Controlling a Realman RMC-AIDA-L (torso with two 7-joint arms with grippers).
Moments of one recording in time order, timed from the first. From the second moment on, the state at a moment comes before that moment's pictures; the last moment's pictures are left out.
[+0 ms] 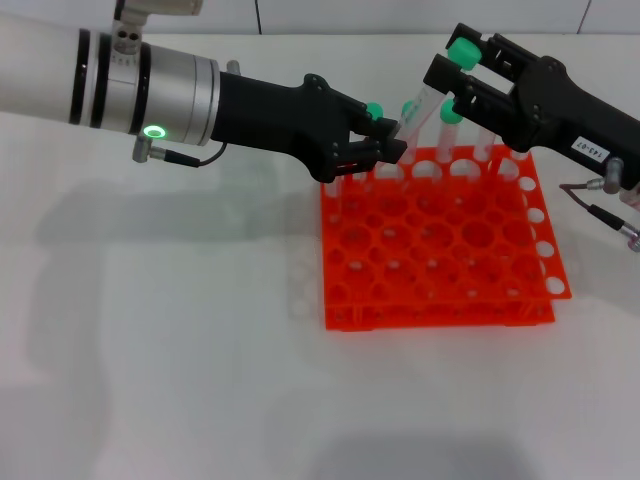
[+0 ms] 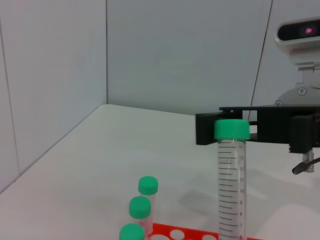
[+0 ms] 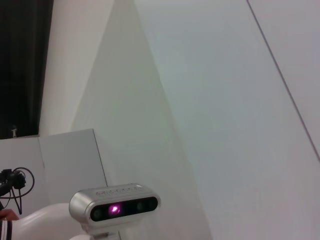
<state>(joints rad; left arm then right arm) -0.87 -2.04 0.98 0.55 1.93 1.44 -1.44 0.66 2.03 -0.88 -0.14 -1.25 -1.65 1.00</state>
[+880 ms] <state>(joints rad) -0.88 -2.05 1.00 0.55 1.93 1.43 -1.45 0.67 2.03 -0.88 -0.15 -1.25 -1.63 1.00</state>
